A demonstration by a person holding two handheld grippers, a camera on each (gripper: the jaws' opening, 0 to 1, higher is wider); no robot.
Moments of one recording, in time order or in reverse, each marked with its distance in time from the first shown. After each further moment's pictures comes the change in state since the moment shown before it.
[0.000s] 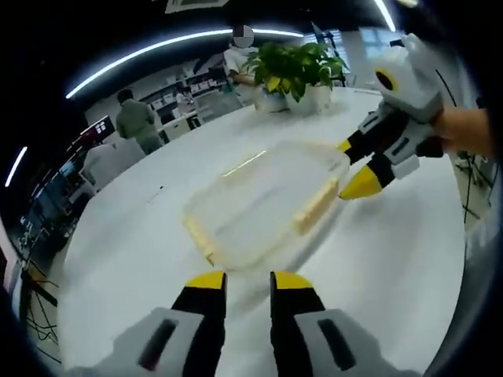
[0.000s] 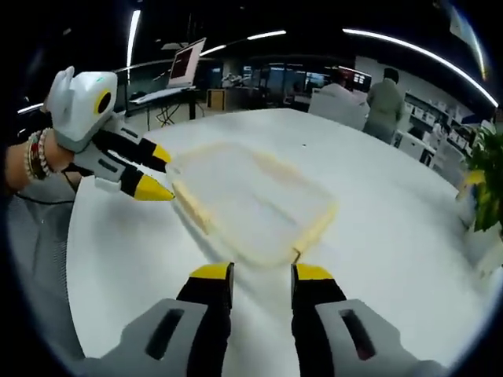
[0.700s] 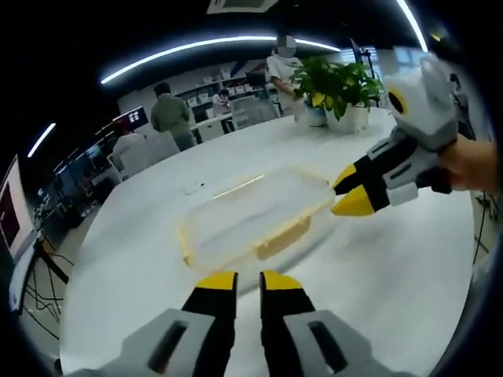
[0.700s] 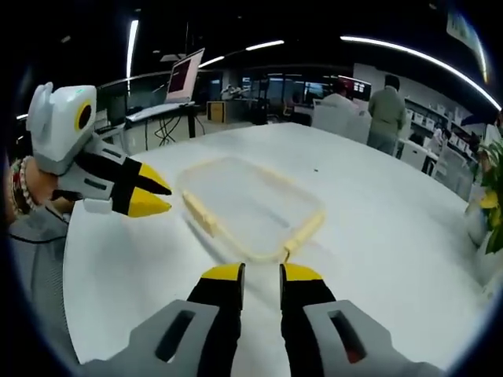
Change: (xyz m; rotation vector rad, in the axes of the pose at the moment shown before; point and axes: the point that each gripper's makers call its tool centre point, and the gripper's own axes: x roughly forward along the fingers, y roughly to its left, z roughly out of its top) left arm -0.020 0.051 -0.003 -0.130 -0.043 0.132; right arm 0.053 0.025 0.064 -0.010 -0.065 0.003
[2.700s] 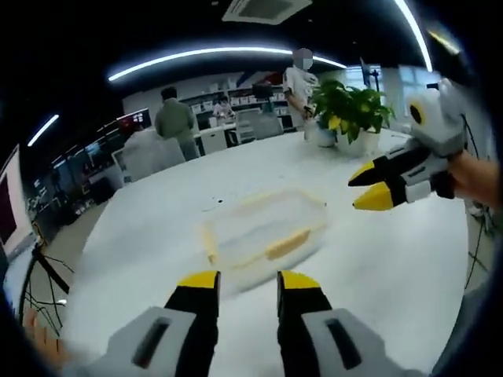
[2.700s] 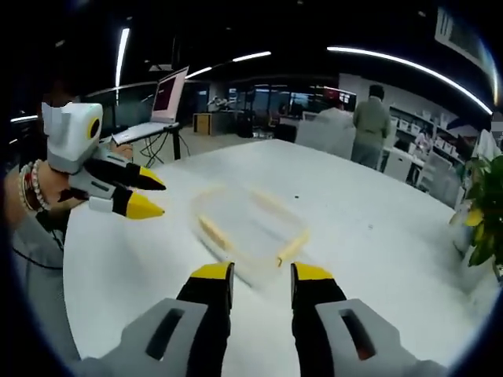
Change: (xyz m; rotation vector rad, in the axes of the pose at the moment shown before) left arm -0.020 0.053 0.035 -0.043 -0.080 -0.041; right arm -0.039 -0.021 0.051 0.051 -0.094 -0.093
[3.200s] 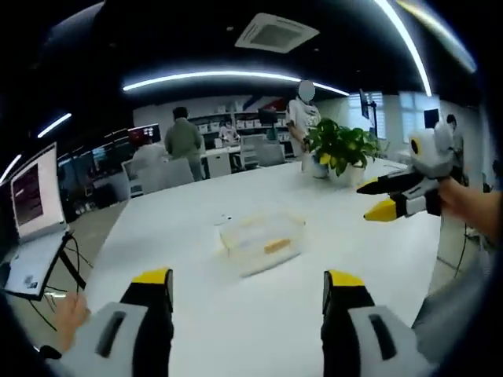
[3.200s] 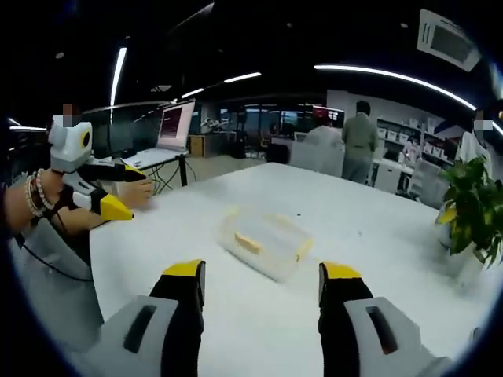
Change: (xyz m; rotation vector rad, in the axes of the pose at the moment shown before) left arm -0.128 0.019 -0.006 -0.111 -0.097 0.015; right arm -0.092 0.056 0.008 0.028 -0.101 -0.011
